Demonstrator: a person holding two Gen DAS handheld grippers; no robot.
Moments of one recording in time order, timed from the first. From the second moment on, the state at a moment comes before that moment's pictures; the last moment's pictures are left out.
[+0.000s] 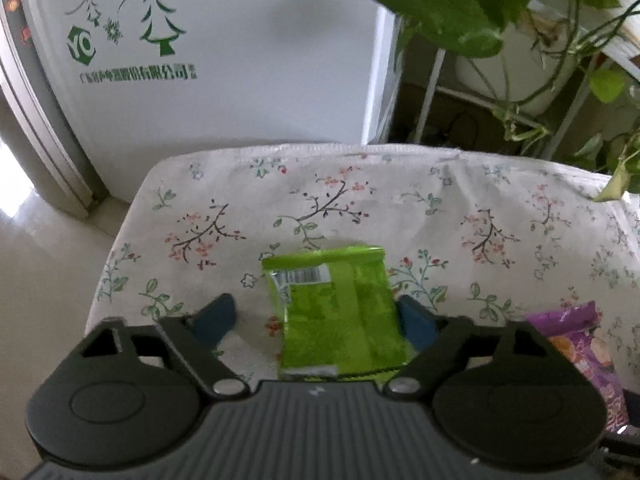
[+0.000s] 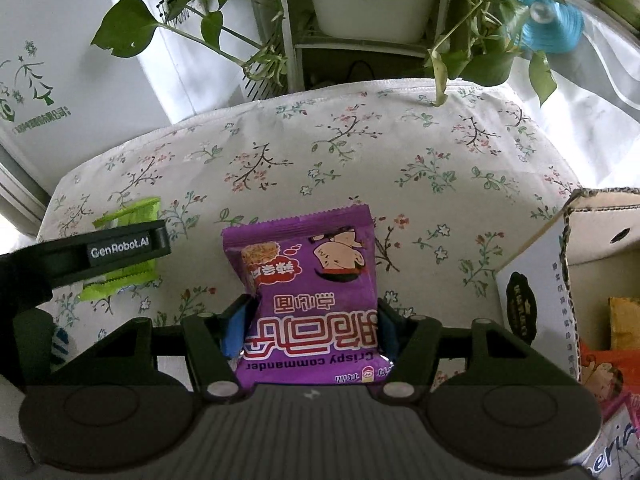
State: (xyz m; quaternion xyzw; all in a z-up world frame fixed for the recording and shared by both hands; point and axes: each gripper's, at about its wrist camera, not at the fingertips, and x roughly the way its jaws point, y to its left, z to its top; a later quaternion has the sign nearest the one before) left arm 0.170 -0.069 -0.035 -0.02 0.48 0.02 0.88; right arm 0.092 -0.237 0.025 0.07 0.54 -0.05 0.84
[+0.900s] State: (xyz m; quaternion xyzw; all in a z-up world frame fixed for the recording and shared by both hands) left arm 0.108 -0.054 0.026 -0.03 0.44 -0.03 0.90; right arm 0.050 -0.223 0.076 0.10 0.49 -0.04 0.87
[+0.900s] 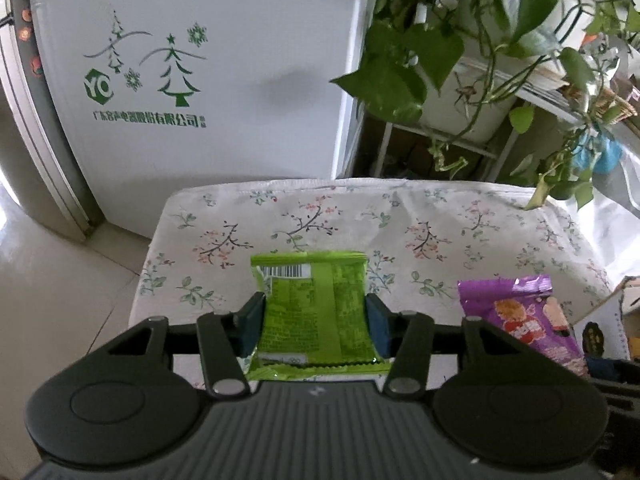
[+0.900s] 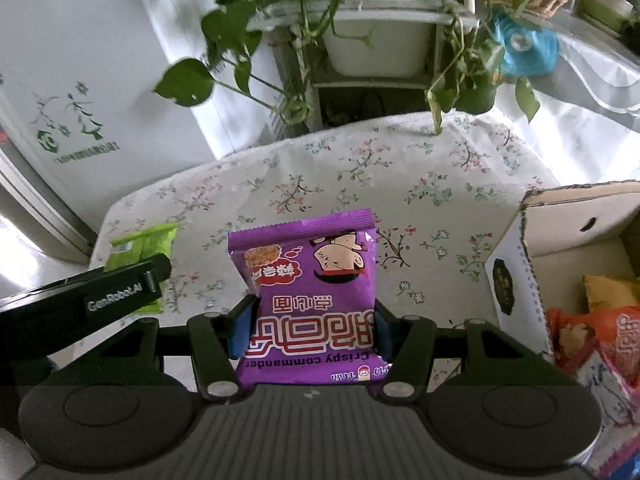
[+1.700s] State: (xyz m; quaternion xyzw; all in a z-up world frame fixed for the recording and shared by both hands) left arm 0.021 -0.044 0.060 -0.06 0.41 -0.05 0.91; right arm -0.016 -0.233 0.112 0.11 0.45 -0.02 0.89
